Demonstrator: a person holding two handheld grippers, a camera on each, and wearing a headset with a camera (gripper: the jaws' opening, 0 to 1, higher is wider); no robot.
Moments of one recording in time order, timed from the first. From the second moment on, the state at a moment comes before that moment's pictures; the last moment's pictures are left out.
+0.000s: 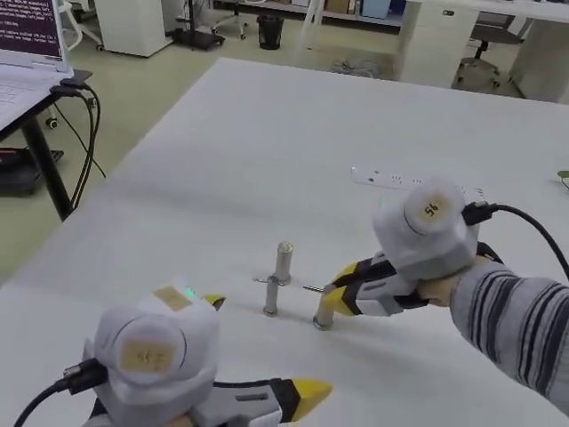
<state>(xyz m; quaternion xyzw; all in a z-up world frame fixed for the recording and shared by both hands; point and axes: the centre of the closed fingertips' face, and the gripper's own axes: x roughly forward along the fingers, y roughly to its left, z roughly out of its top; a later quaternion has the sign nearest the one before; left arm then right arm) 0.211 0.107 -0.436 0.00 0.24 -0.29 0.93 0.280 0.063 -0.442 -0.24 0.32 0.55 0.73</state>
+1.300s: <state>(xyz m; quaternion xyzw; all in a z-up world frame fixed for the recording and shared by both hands) 0.213 0.106 -0.432 0.00 0.23 -0.29 0.93 0.307 0.089 -0.413 -0.14 0.29 0.54 0.78</state>
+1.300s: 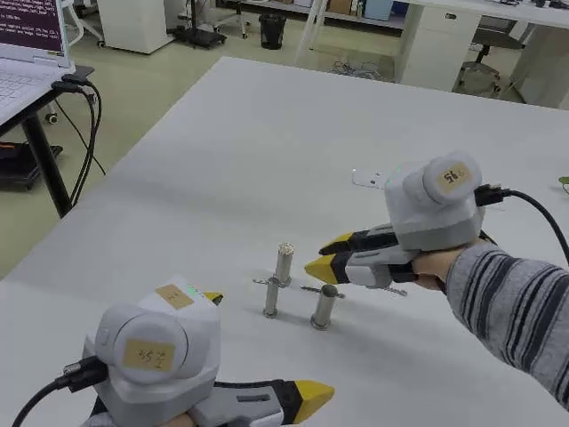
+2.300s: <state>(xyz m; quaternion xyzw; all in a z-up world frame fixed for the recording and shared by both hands) 0.216 0.111 -0.432 0.00 0.23 -0.28 0.93 0.333 0.132 -0.454 -0.12 0.31 0.52 0.79</state>
